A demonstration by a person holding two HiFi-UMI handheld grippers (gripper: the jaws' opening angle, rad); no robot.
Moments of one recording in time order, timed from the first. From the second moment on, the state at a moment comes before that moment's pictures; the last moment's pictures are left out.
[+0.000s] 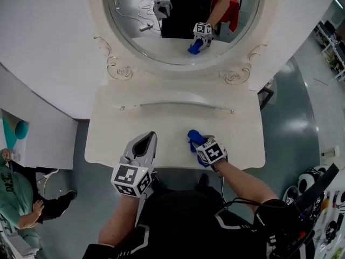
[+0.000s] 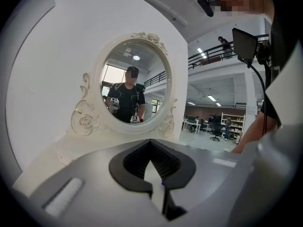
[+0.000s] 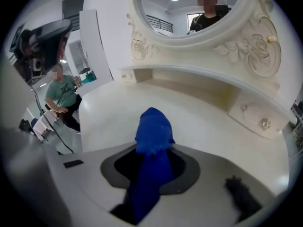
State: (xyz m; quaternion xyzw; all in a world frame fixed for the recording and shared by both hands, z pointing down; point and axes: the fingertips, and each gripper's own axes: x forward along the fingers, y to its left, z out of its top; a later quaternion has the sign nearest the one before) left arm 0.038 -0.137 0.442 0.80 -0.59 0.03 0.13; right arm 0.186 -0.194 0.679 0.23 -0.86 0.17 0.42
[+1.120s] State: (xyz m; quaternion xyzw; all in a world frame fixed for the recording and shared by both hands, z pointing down) left arm 0.058 -0.122 0.447 0.79 -0.59 0.05 0.14; right arm 0.234 -0.328 0.679 0.29 -0.83 0.12 0.46
